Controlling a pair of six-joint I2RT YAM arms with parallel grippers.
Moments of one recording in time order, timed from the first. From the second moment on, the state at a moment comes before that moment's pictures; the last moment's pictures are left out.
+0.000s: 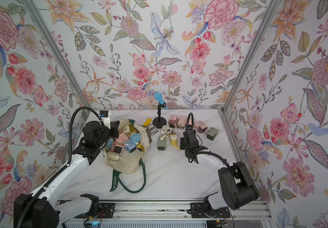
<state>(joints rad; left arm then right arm) -0.26 1.16 0.87 0.03 0.07 -0.15 0.39 1.49 0.77 0.01 0.25 0.26</state>
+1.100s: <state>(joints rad) -0.41 1.18 0.93 -0.09 -0.08 -0.09 0.38 1.82 0.98 0.17 0.15 0.21</state>
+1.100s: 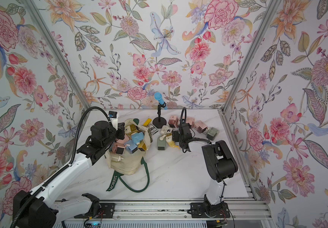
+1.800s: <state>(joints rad) -0.41 1.10 0.91 -0.15 -0.10 -0.04 0.44 1.60 0.86 0.19 0.15 0.19</state>
